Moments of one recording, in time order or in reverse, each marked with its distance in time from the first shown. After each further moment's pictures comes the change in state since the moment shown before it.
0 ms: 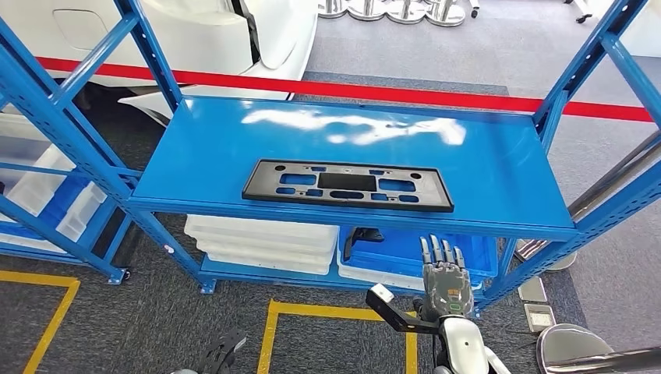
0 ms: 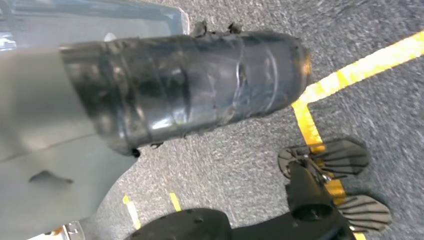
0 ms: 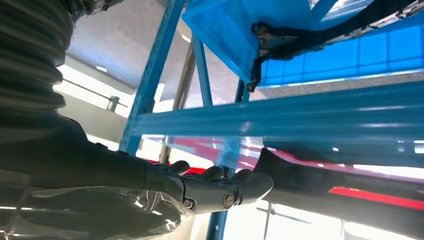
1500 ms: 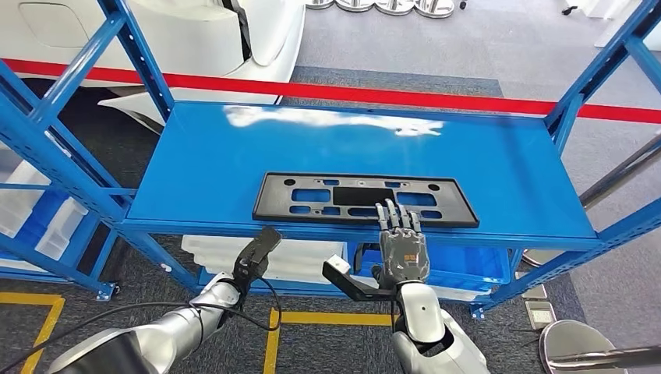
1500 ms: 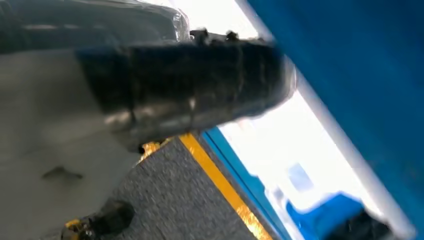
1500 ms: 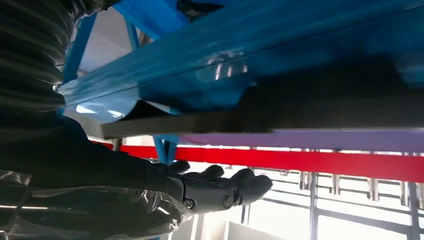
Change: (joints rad) left arm -0.293 -0.022 -0.296 -0.254 0.098 0.216 0.388; right arm -0.140 0.194 0.038 0.117 0.033 -0.008 -0.030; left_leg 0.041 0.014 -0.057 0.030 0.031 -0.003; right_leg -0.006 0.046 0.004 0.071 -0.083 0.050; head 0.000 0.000
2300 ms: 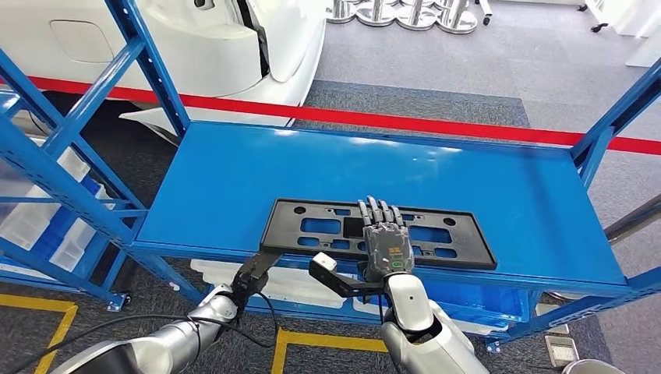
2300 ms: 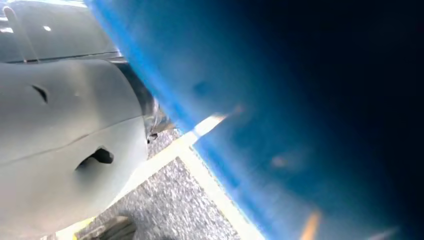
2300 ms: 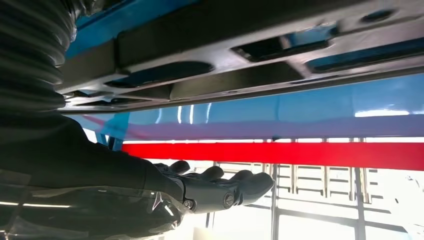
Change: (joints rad) left arm 0.061 -0.024 0.032 -0.019 -0.070 -0.005 0.008; right arm -0.067 0.060 0.050 0.107 -0.079 -0.002 -0.066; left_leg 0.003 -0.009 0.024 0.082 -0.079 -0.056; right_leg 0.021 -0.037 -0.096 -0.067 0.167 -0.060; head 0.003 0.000
